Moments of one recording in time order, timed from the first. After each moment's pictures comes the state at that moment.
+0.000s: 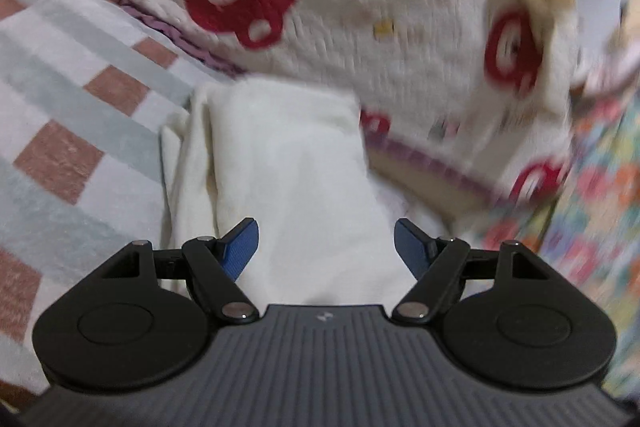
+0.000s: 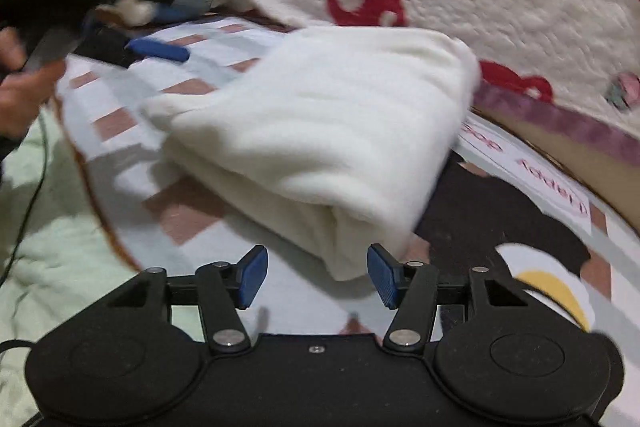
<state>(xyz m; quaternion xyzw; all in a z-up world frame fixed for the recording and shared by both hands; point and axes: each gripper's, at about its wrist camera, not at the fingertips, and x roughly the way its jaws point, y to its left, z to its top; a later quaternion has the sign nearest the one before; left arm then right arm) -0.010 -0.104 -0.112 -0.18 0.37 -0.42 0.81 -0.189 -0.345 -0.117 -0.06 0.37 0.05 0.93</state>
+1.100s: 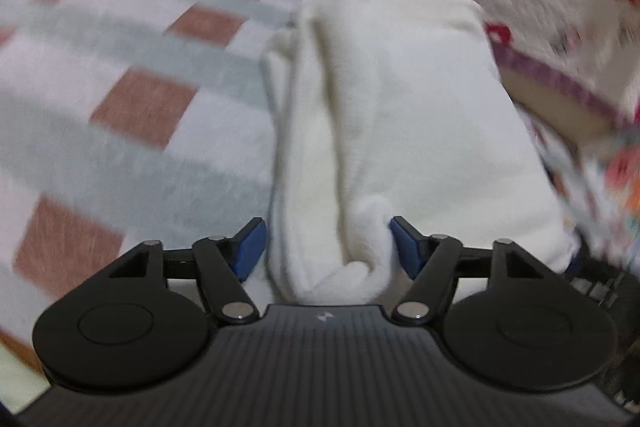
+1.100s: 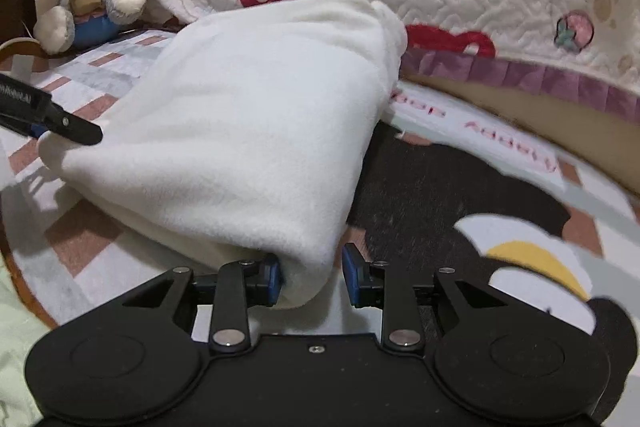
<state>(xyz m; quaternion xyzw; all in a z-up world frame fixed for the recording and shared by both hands) 0.011 -0.094 -0.142 -0.12 0.47 -0.27 0.83 -0.170 -0.378 -0.161 -0.01 0.37 -0.03 0.93</state>
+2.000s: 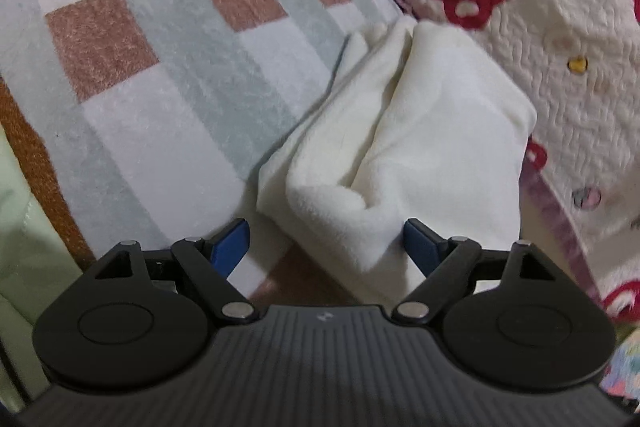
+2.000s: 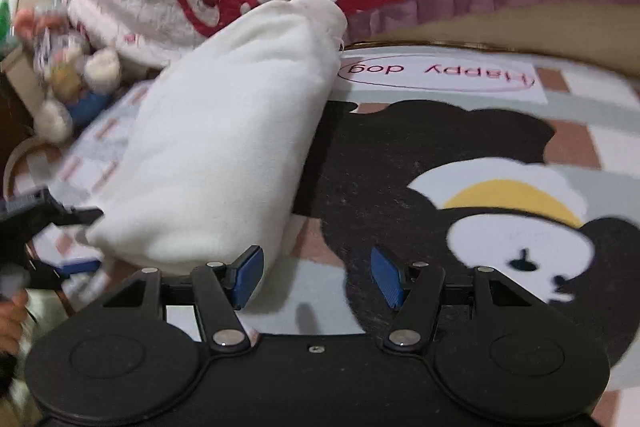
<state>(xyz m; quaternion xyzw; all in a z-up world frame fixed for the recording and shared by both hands) -0.044 -0.099 -0.163 -0.34 0.47 -0.14 0.80 -0.181 -0.465 -0.139 0.20 0.38 0.00 0.90</state>
